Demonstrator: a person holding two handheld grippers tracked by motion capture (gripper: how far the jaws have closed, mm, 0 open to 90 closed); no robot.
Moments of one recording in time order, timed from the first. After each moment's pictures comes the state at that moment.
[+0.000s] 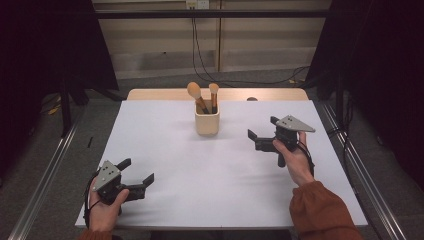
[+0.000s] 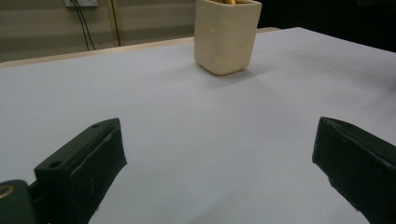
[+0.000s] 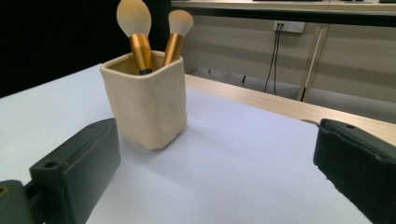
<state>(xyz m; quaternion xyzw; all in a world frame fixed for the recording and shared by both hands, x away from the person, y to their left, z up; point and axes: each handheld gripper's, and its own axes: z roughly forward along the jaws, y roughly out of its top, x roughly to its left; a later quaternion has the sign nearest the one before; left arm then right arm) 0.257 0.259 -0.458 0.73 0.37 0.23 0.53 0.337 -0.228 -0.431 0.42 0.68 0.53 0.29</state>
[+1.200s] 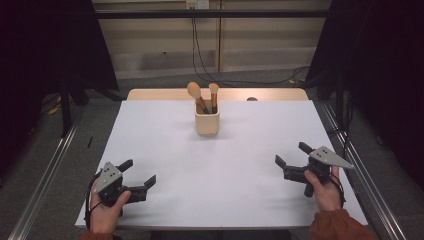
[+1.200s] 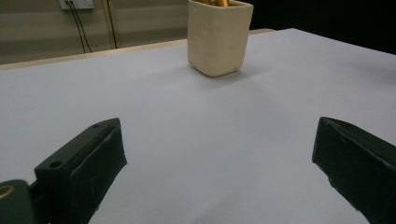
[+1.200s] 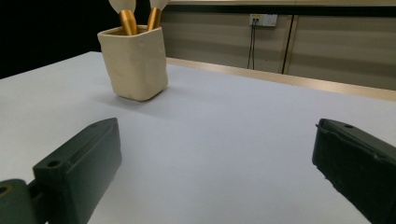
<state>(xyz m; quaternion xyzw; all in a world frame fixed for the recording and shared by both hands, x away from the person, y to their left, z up) 0.253 0.255 -0.456 0.73 0.37 0.23 0.54 0.248 -0.288 -0.452 0.45 0.65 0.53 0.31</state>
